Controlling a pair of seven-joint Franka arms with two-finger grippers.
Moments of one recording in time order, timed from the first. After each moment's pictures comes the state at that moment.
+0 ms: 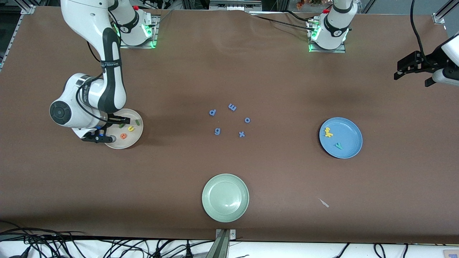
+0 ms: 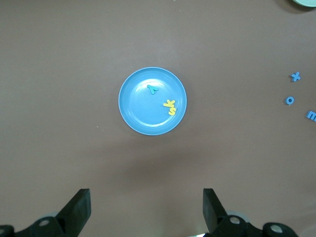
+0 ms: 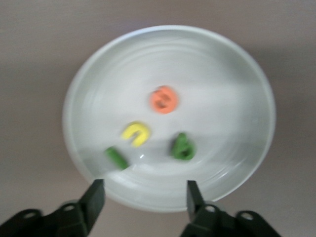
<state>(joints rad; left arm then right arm) 0.09 -0.06 -0.04 -1.67 -0.05 1.53 0.25 0.88 0.59 -0.88 -1.93 0.52 1.94 -0.23</state>
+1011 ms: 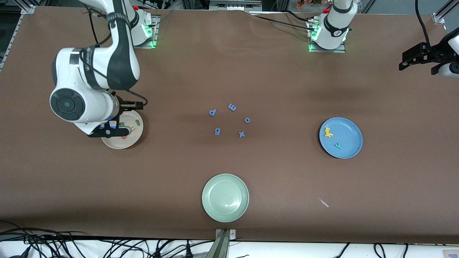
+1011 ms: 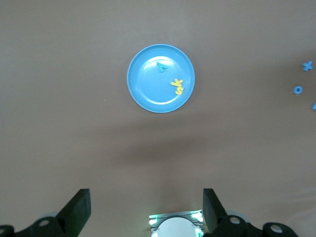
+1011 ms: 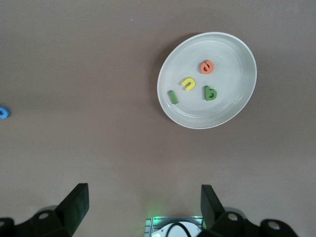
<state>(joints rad) 0.09 -0.06 -0.04 -1.59 0.00 1.39 0.17 0.91 0.47 -0.80 -1.48 0.25 1.44 0.00</state>
